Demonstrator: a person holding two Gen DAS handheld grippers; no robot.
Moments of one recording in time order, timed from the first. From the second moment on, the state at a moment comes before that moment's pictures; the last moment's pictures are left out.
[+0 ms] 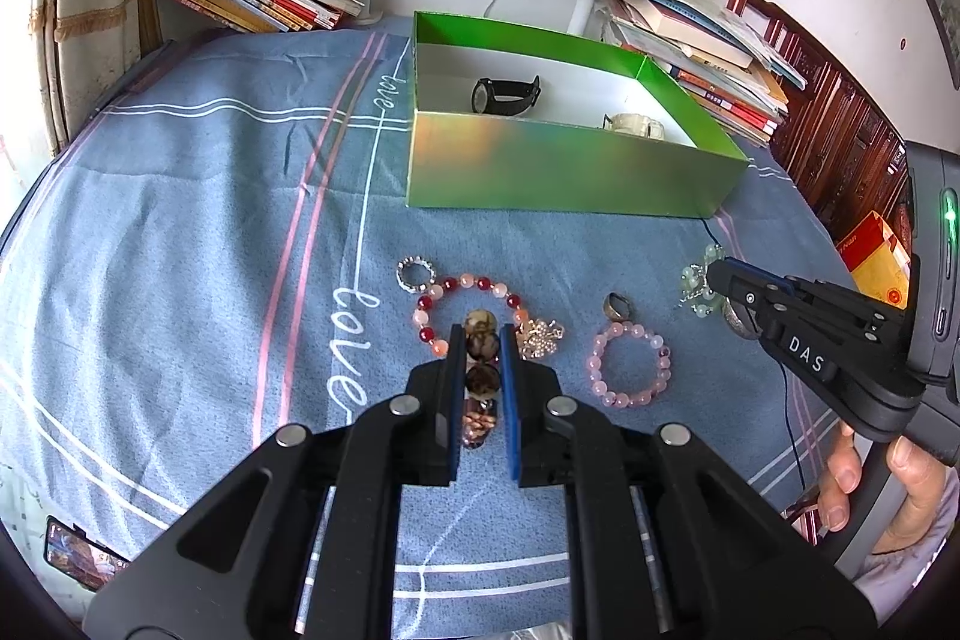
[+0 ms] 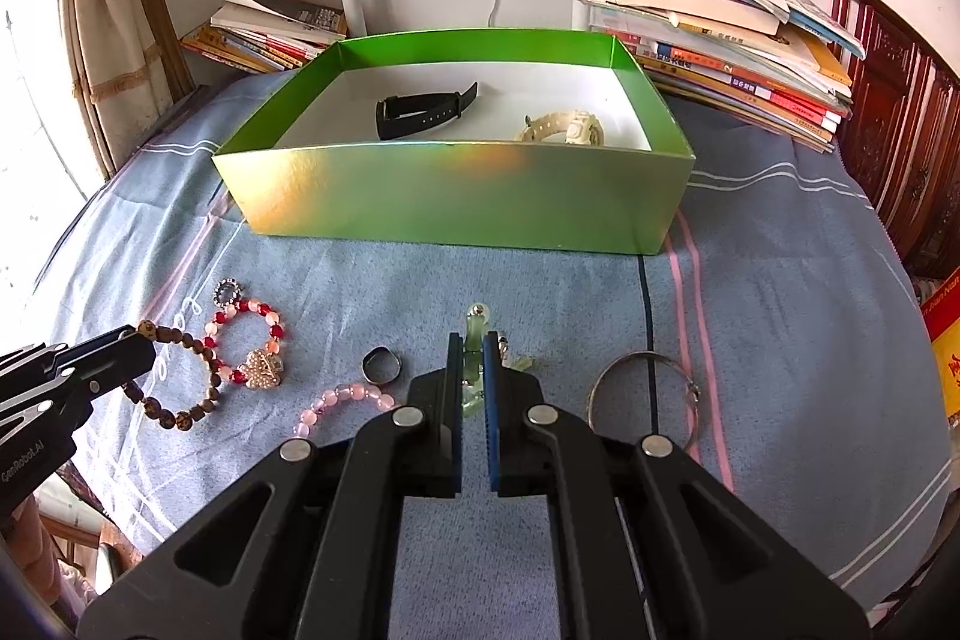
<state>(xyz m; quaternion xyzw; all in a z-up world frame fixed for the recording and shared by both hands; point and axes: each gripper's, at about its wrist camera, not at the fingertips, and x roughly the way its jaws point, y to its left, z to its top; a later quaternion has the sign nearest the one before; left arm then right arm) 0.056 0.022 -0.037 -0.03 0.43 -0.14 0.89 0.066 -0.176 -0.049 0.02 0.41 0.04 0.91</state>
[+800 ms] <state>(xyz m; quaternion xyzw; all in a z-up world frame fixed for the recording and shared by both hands) 0.062 0.030 0.018 -0.03 0.38 -0.14 0.91 0.058 -0.184 -0.015 0.03 0.38 0.05 0.92</state>
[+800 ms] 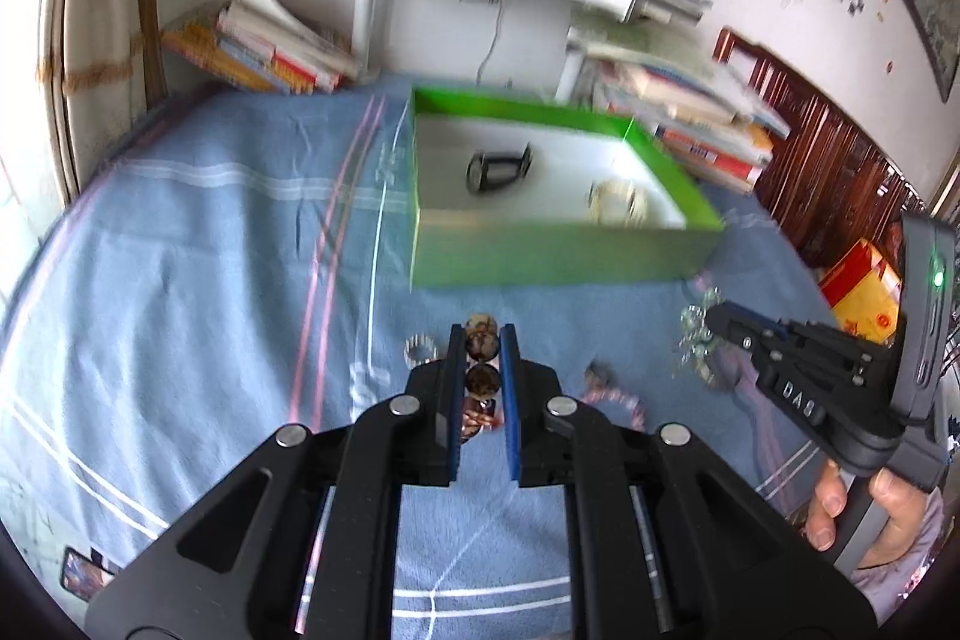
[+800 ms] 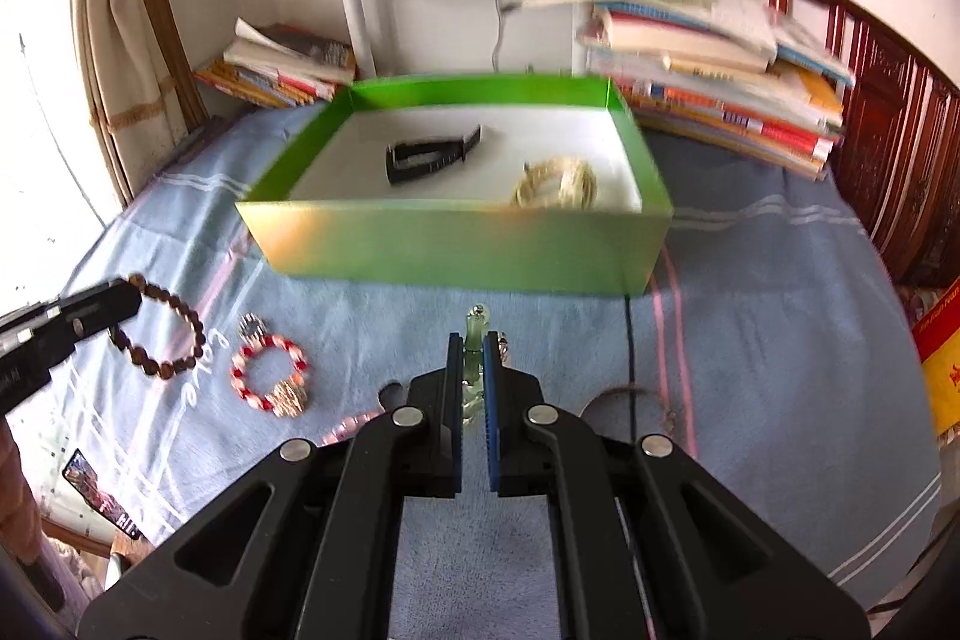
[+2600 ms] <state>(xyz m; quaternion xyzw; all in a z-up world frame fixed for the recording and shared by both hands) 0.067 0.015 -0.086 0.01 0.46 -0.07 0.89 0.054 -0.143 -0.084 -0.03 0.46 0.07 0.89</state>
